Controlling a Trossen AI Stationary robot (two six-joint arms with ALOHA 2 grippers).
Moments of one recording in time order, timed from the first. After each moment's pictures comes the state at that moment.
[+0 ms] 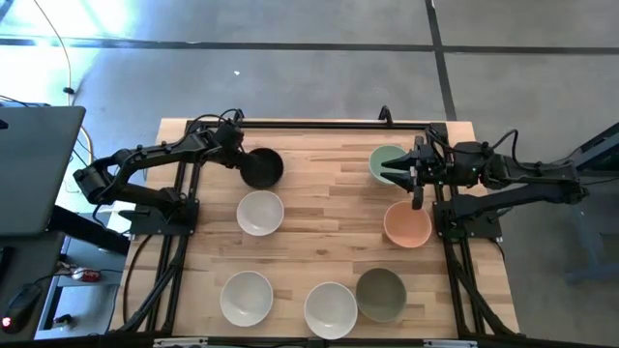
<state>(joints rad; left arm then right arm) 0.86 1.26 0.63 -0.45 0.03 -0.49 0.01 0.72 0.86 -0.32 0.14 0.16</state>
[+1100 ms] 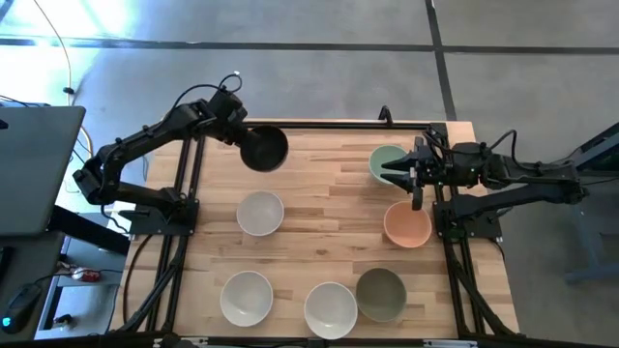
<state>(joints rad) 0.86 1.26 1.09 -0.85 0.06 -0.30 0.01 0.72 0.86 -0.35 0.14 0.16</state>
